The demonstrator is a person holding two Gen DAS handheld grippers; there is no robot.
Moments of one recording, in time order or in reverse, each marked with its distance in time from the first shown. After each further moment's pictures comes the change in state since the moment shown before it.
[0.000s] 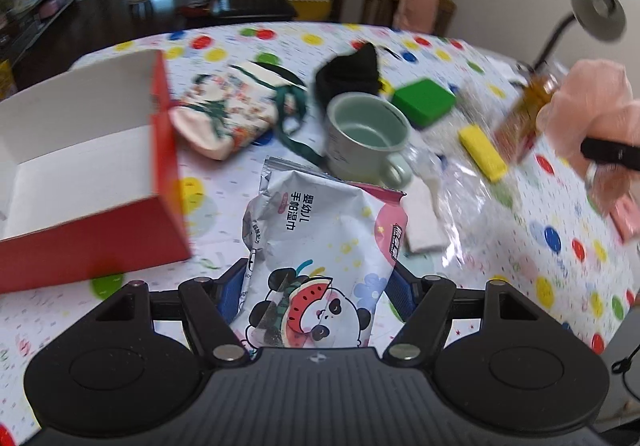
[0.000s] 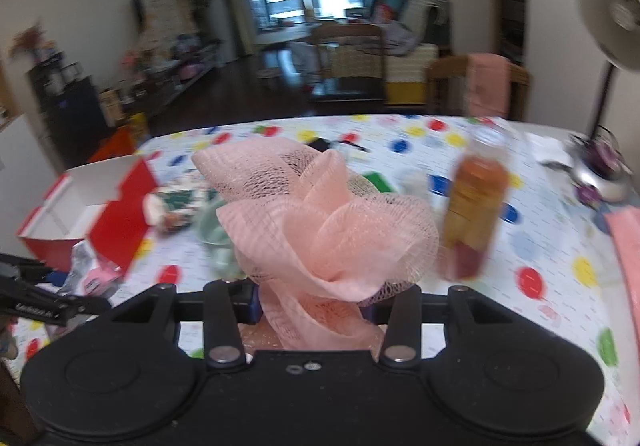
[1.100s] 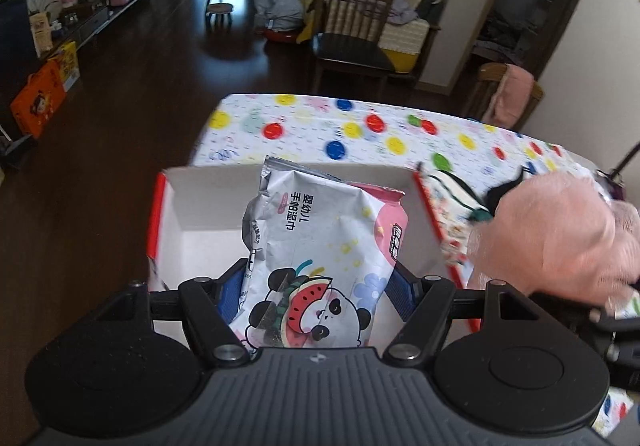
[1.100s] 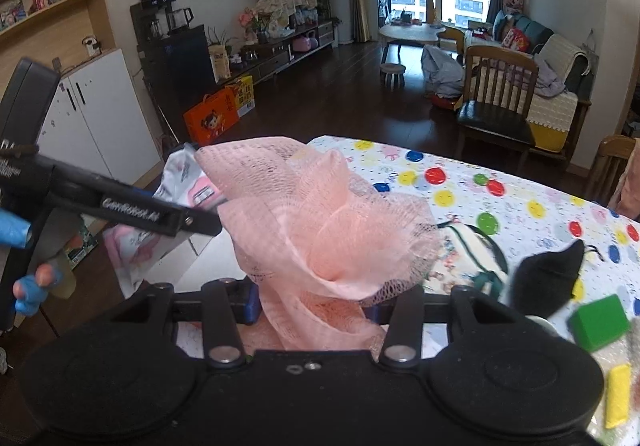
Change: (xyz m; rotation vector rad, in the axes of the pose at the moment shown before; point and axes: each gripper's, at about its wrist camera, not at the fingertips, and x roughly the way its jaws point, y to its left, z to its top) left arm -0.043 0.249 0.096 -0.158 -0.078 0.093; right arm 0.127 0.294 0.089 -0.244 0.055 0.194
